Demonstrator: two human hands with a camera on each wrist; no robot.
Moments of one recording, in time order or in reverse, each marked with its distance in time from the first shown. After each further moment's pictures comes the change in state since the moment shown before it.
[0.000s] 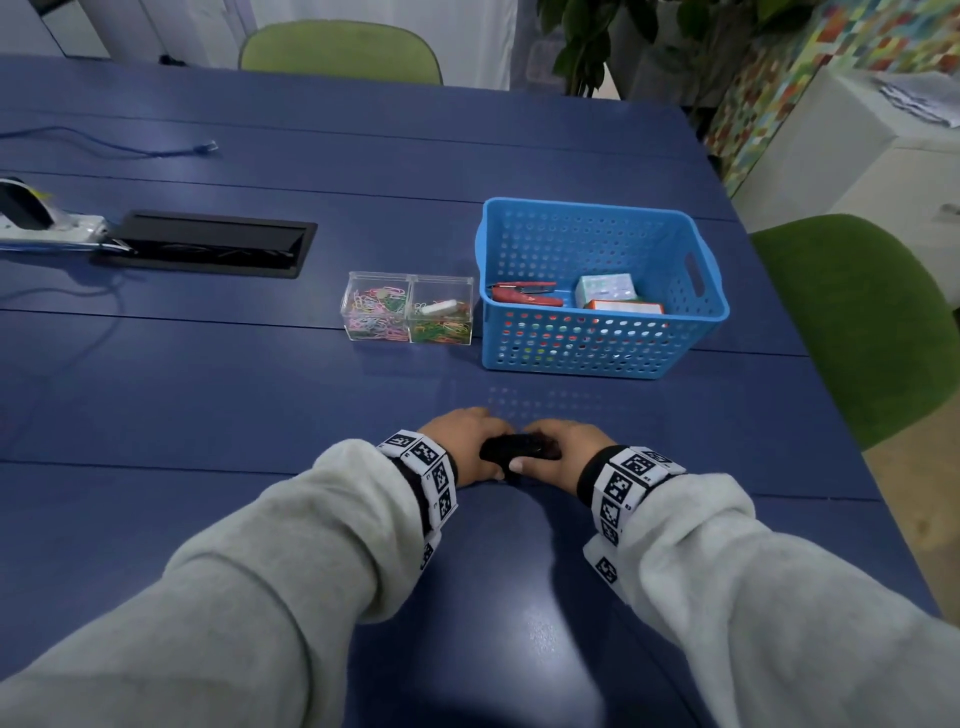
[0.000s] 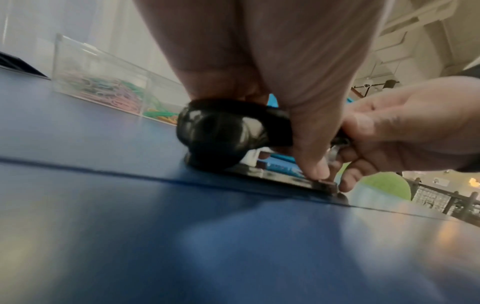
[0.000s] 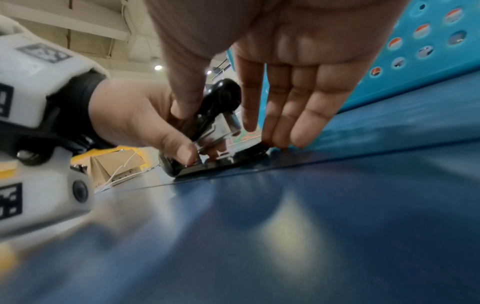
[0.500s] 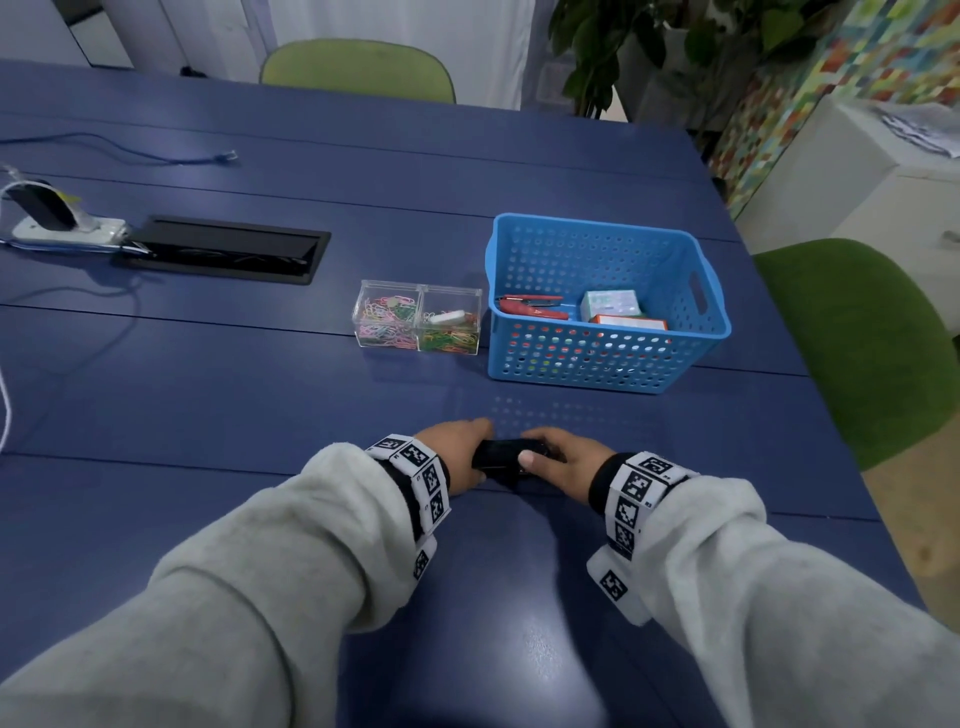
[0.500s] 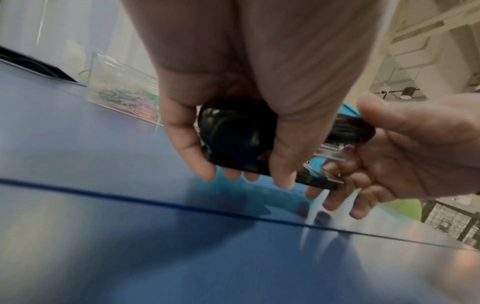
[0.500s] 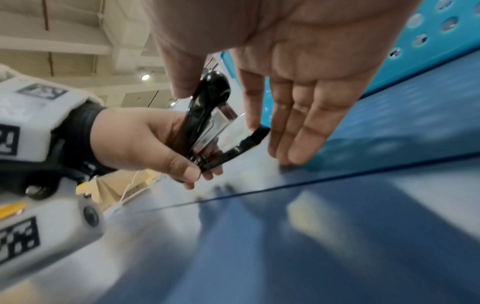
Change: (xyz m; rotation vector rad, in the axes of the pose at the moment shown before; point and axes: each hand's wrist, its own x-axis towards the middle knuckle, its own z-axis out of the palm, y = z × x) left_hand -0.011 -0.008 -0.002 0.049 0.013 -0.094; right_hand 0.003 0.008 0.005 0.262 -0.039 0.035
